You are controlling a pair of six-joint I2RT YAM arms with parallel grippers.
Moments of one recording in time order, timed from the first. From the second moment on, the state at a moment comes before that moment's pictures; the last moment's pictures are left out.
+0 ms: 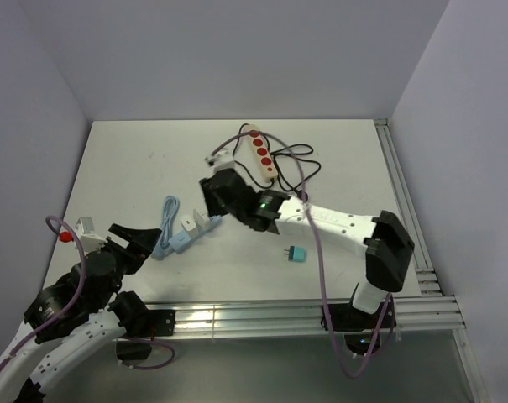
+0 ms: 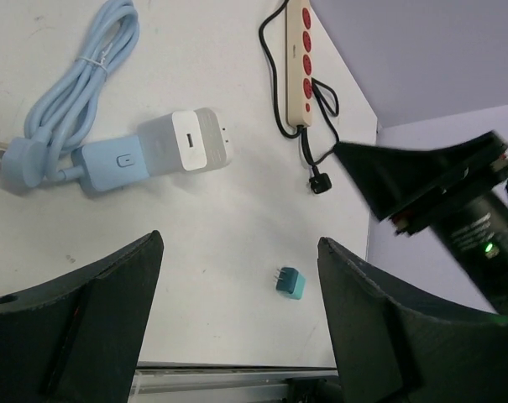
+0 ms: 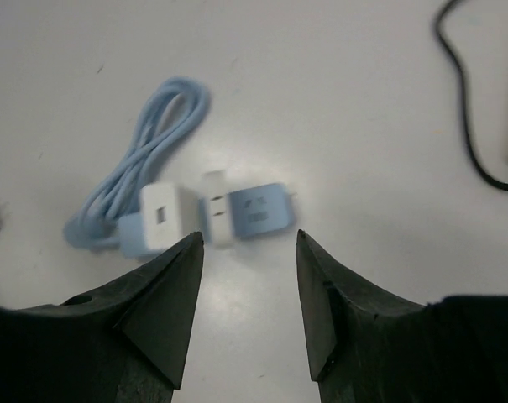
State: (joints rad) left arm -0.83 0.19 0.71 -0.95 -0.59 -1.27; right arm 1.07 1.69 1.38 -0.28 0.37 0.41
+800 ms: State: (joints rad) left arm -0.83 0.35 0.72 -0.76 -0.41 -1.07; right arm 0.44 2.23 1.83 -0.48 0.11 0.25
